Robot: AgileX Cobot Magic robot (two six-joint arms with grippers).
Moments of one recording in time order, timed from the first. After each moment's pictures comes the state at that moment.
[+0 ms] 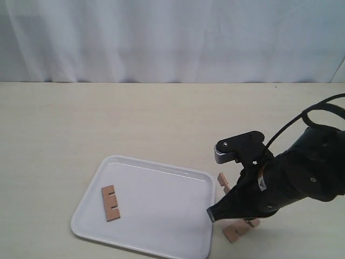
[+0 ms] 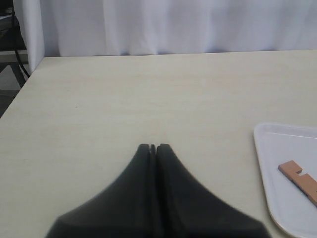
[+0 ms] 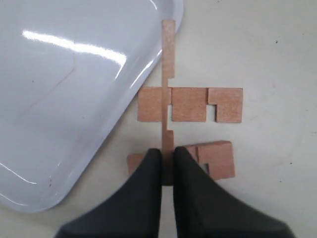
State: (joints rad) left arm -0.08 0.00 0.00 0.07 0.36 -0.10; right arm 0.40 1.57 -0.72 -0.21 0.47 0.38
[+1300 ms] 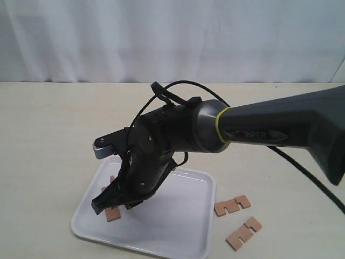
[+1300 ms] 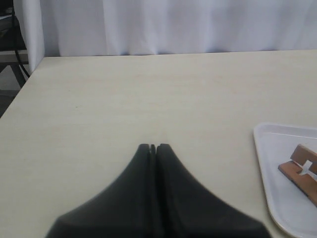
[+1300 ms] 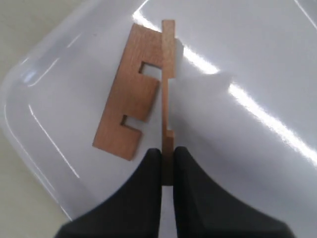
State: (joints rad) left arm -0.08 0.00 0.00 0.07 0.36 -0.10; right arm 0.64 2.11 -1.42 0.15 0.69 0.06
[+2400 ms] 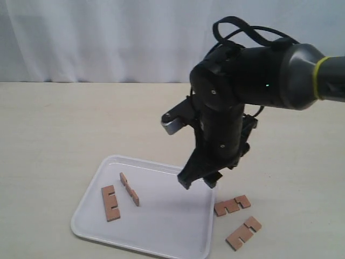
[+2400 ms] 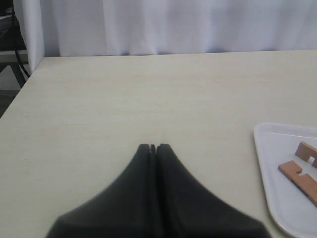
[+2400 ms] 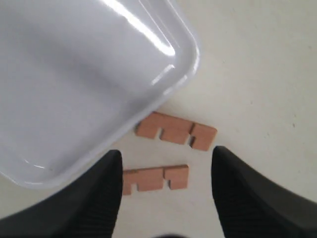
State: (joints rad) left arm -0.08 0.00 0.00 0.07 0.36 -0.10; right arm 0.49 1.85 -1.34 -0.24 1.13 0.12
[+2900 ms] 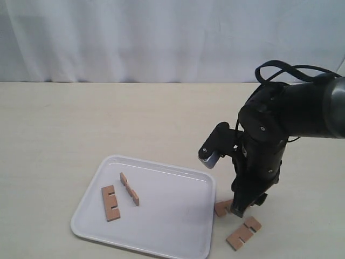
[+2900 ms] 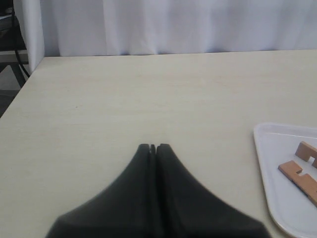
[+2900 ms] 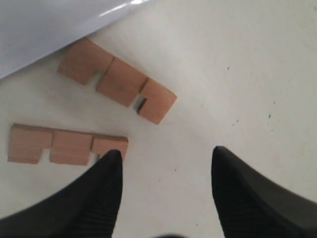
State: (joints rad) left arm -0.08 0.00 0.00 0.07 0.36 -0.10; right arm 0.37 1.78 -1.05 -0.34 0.89 -0.17
